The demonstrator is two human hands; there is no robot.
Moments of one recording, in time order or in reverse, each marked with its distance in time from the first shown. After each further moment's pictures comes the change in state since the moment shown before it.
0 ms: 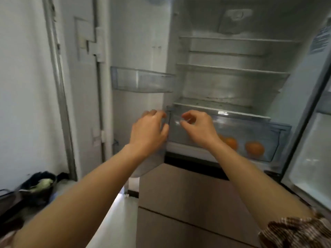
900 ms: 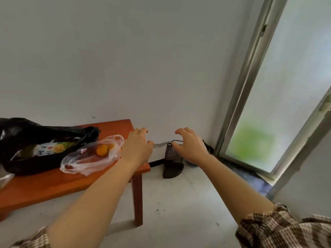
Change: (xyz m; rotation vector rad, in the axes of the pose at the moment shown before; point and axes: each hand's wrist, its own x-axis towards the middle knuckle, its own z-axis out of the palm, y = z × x) left_hand -0.336 -0.445 -0.400 0.571 -0.002 -0.970; right_hand -0.188 -0.480 0.477 0.203 -0.775 -0.604
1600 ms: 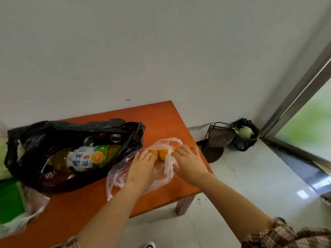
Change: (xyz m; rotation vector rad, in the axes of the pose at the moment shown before) left_hand 0.137 -0.330 0.084 0.261 -0.384 0.029; right_hand 0.208 -0.112 0.296 -0.292 -0.400 -0.247
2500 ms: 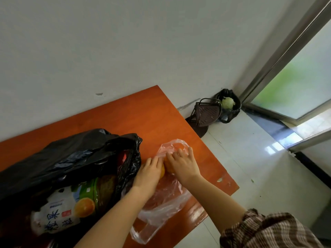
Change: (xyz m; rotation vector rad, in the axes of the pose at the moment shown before) left_hand 0.128 -0.079 0.060 0.134 -0.303 0.369; right_hand 0.138 -0.007 0.087 -0.192 -0.257 0.268
